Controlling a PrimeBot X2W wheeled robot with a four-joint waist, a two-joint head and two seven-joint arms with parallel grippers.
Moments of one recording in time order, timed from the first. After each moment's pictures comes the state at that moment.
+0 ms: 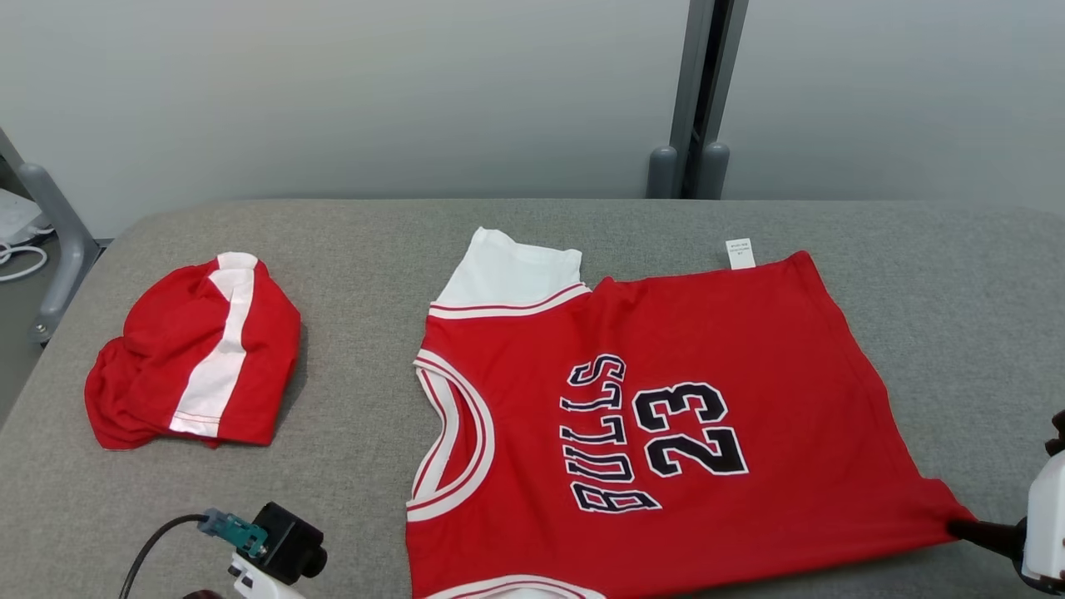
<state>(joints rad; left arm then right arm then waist) -0.29 0.83 -1.05 -0.12 -1.27 -0.08 0.38 -0.39 -0.78 0.77 0.56 1.41 0.13 0.56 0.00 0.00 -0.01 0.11</state>
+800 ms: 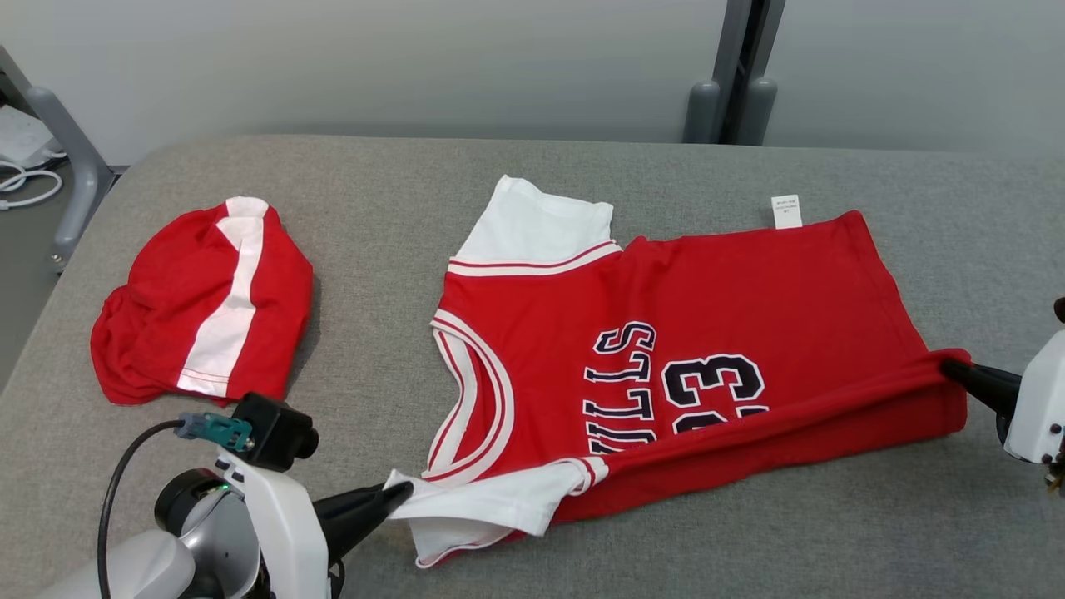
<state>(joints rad) -0.42 0.79 -0.97 -0.10 -1.19 -0.03 0.31 -0.53 -0.73 0.64 0.49 1.18 0.13 0.42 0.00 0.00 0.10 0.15</state>
